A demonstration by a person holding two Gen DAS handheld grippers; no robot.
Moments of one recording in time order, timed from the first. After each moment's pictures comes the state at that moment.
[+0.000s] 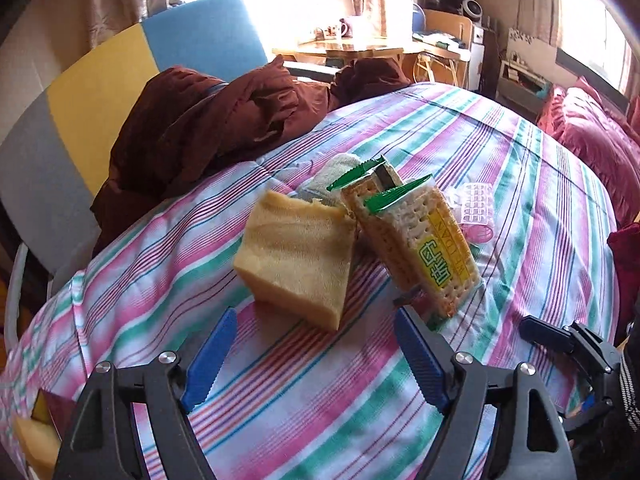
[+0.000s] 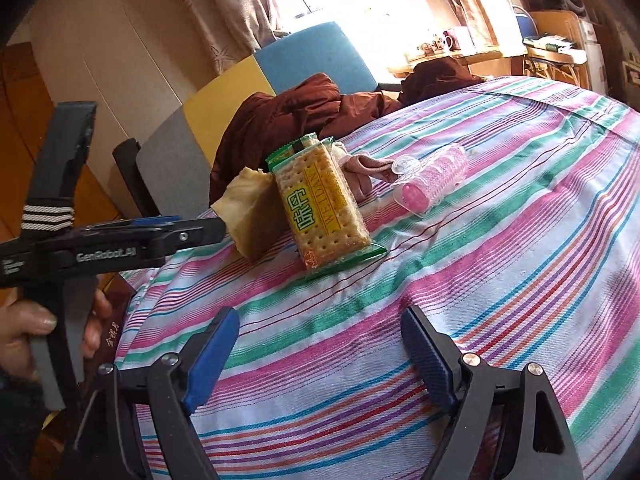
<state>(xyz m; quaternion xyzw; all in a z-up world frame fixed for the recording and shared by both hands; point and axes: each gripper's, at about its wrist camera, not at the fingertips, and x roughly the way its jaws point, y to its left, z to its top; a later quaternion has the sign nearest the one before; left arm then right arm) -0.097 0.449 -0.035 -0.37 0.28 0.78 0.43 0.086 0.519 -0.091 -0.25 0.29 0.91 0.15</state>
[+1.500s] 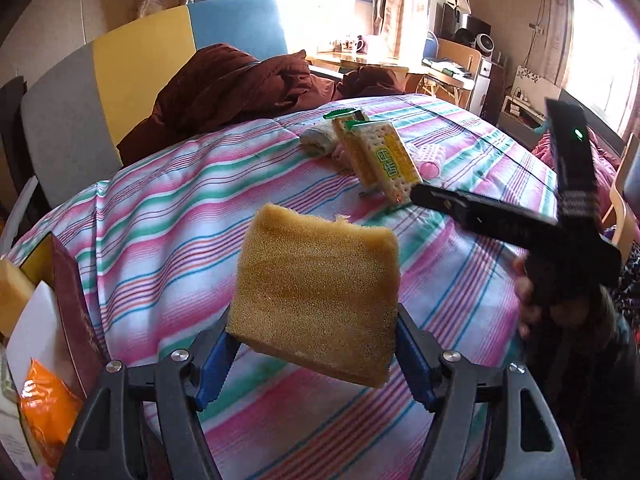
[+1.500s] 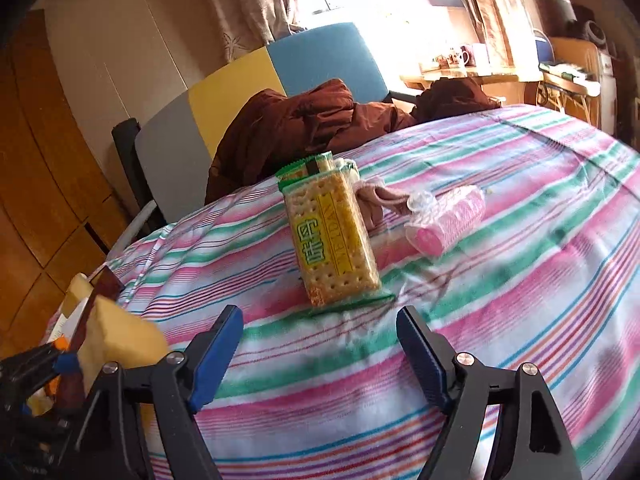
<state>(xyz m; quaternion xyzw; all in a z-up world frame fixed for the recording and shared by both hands) -0.011 0.317 -0.043 -0.38 0.19 0.80 0.43 0.052 0.525 -0.064 -0.28 0.21 0.92 0.17</state>
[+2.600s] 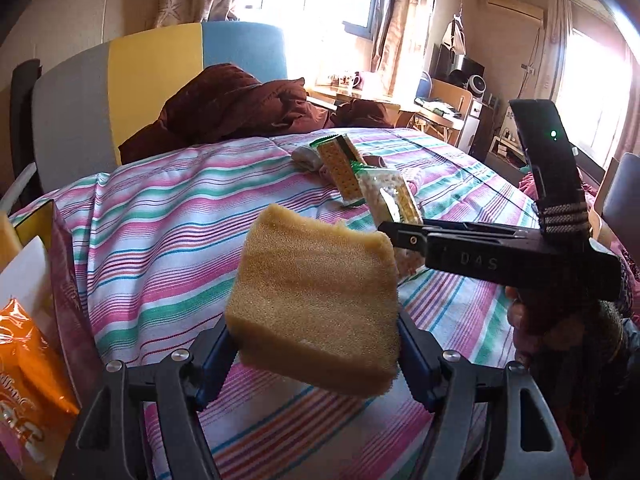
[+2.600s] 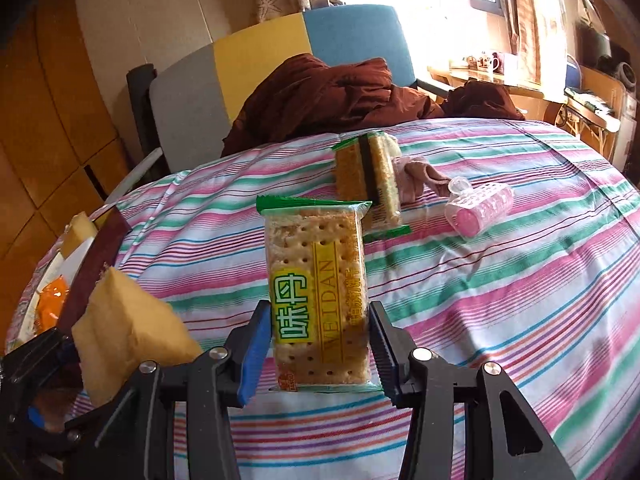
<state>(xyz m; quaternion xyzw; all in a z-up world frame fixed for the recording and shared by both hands) 0.013 0.287 -0.045 -0.34 0.11 0.82 0.45 0.058 0.467 -0.057 -0.34 0.17 0.91 0.13</state>
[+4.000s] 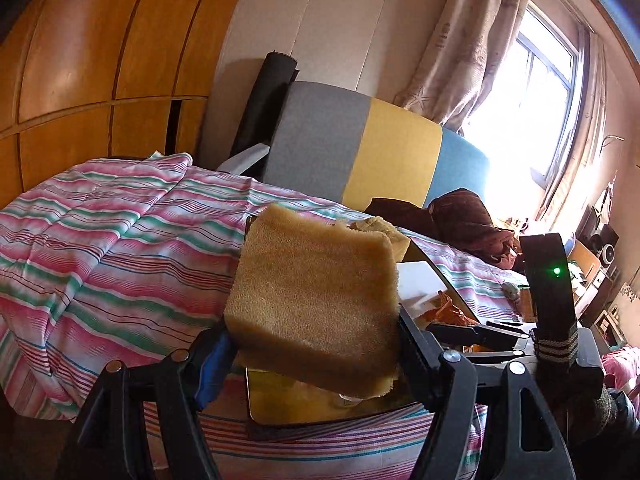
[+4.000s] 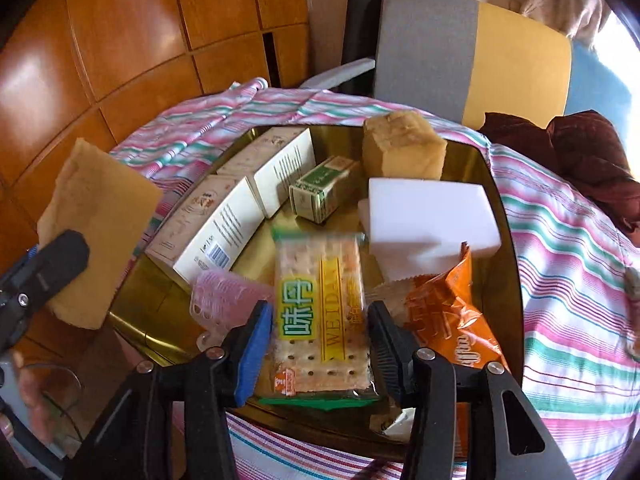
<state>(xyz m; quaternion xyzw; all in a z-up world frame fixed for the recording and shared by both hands) -0.029 -0.058 -0.005 -0.29 -0.10 0.94 0.17 -0.072 0.140 -0.034 -0.44 -0.01 0.89 -0.12</state>
